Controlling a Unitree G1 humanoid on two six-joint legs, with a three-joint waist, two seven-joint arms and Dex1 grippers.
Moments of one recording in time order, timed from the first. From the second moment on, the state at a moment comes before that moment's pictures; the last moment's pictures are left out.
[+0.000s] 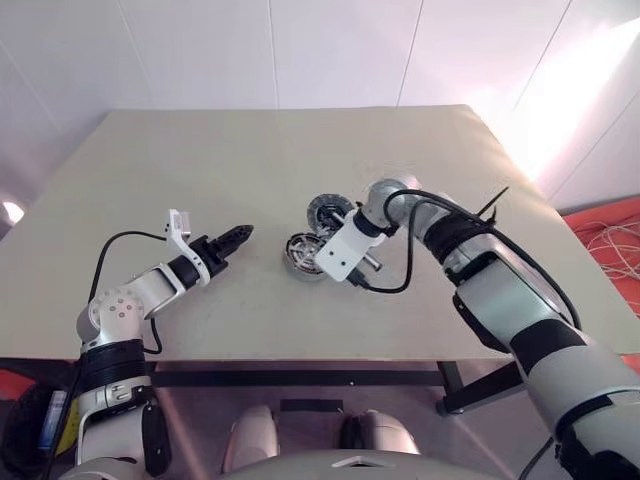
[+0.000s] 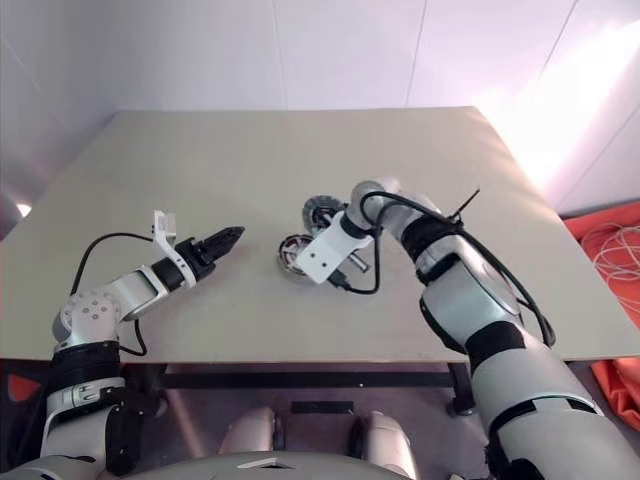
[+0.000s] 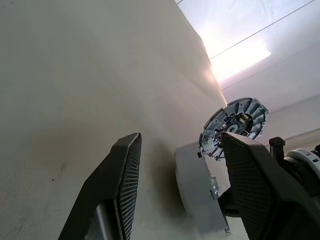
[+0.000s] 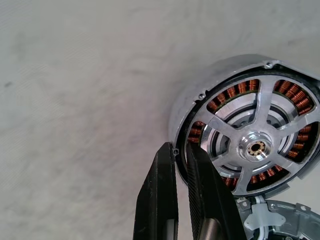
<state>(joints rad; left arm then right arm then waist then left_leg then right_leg) -0.38 0.31 0.45 0.15 -0.96 1.05 -0.38 -1.16 -0.37 0.64 1.01 -0.39 -0.74 1.42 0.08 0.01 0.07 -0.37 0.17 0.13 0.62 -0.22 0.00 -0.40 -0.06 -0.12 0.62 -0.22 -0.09</state>
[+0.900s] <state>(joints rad) -0.29 0.22 0.45 0.09 -0.97 1.00 -0.34 -1.13 -0.39 0.79 0.27 0.07 1.03 1.44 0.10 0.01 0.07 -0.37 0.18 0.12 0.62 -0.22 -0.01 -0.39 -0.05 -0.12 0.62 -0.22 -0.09</state>
